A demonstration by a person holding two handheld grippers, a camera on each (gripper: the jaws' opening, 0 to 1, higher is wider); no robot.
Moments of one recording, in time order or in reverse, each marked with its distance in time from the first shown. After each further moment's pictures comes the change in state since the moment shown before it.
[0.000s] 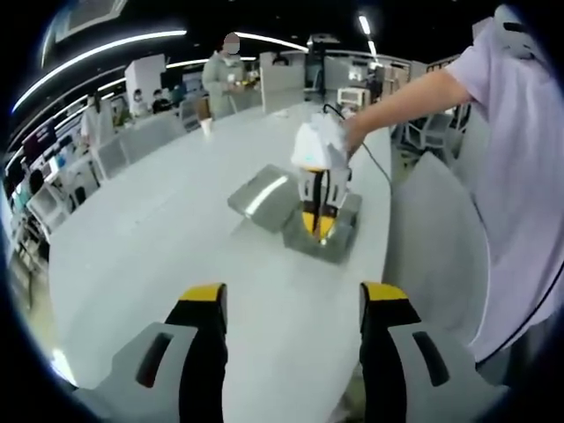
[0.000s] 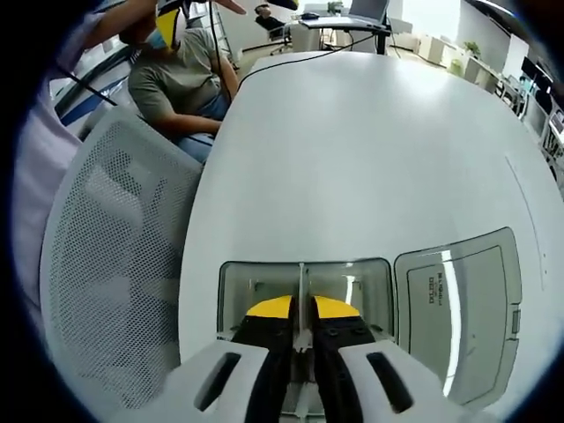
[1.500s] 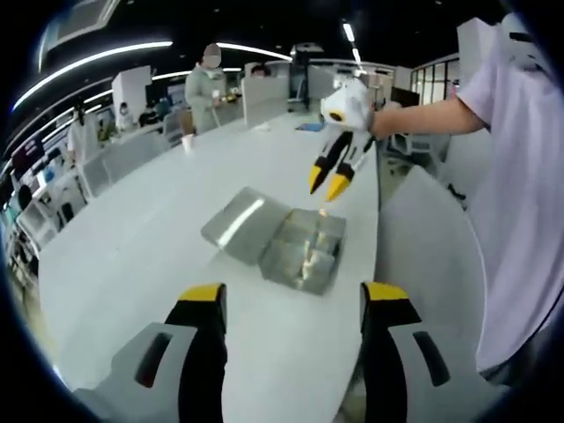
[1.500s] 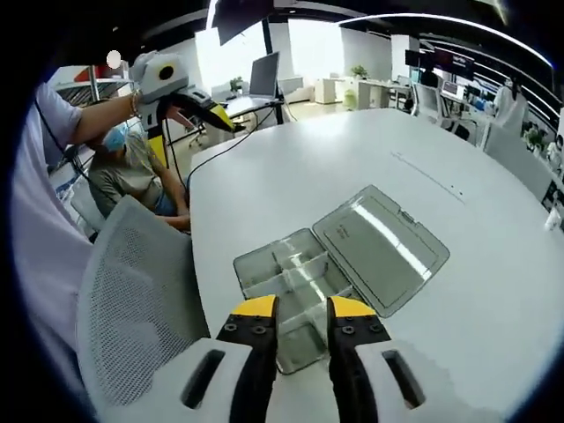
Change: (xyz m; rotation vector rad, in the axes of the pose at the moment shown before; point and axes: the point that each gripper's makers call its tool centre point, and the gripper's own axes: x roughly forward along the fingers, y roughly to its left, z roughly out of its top) left arm 0.033 -0.032 0.039 0.043 -0.052 -0.068; right arm -0.127 0.017 -0.054 0.417 -0.389 -0.305
